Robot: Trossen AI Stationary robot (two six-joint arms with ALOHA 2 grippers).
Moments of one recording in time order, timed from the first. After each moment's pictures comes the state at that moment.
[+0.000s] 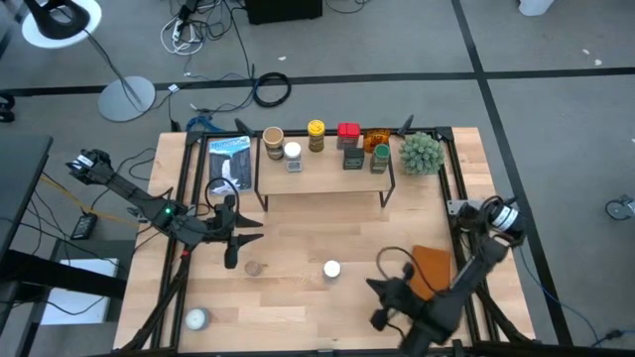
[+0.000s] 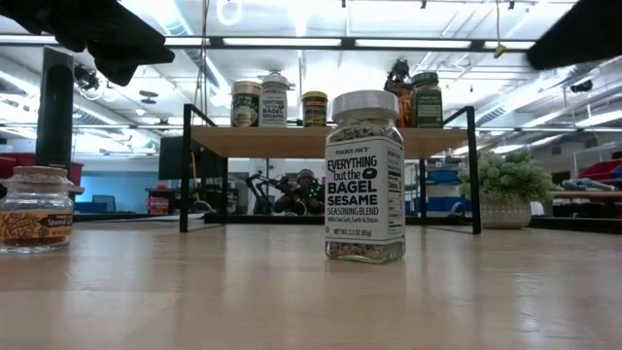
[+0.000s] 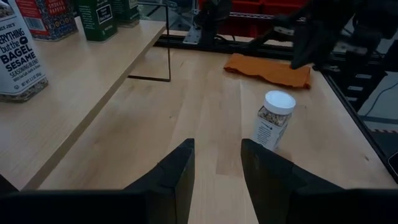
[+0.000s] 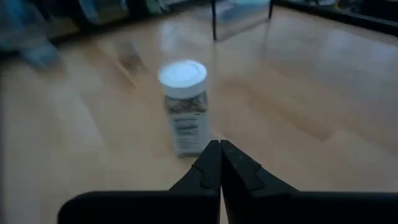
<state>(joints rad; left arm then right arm) -0.54 0.76 0.44 -0.04 -0.62 -0.32 0.93 1.92 1.30 -0.89 1.12 1.60</state>
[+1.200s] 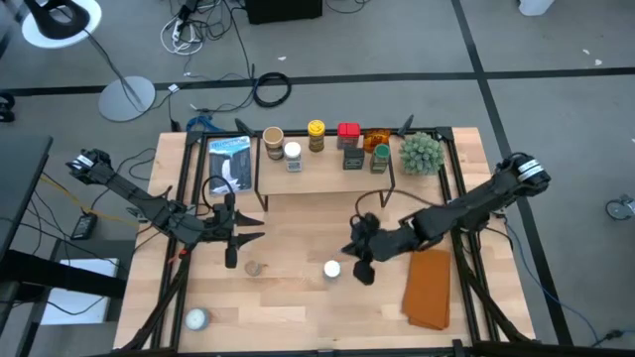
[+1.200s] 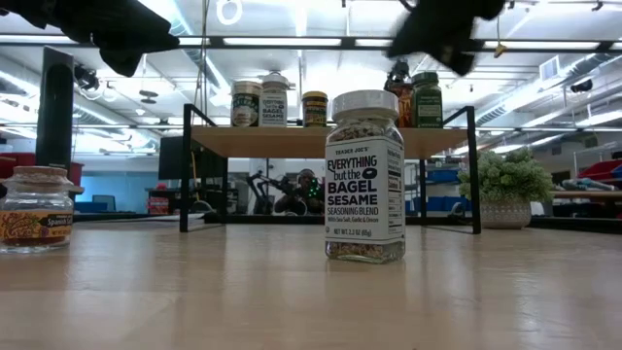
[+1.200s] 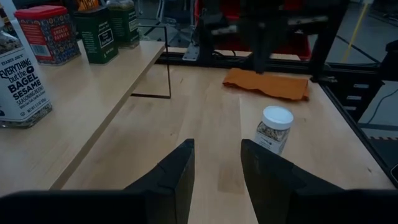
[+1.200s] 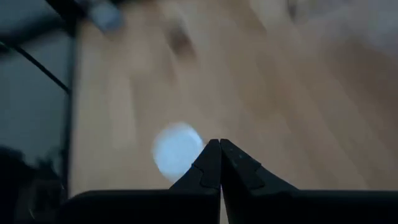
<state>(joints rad) -0.54 0.76 0.44 0.03 -0.63 -0.24 0.43 1.47 1.02 -0.23 0.35 0.62</state>
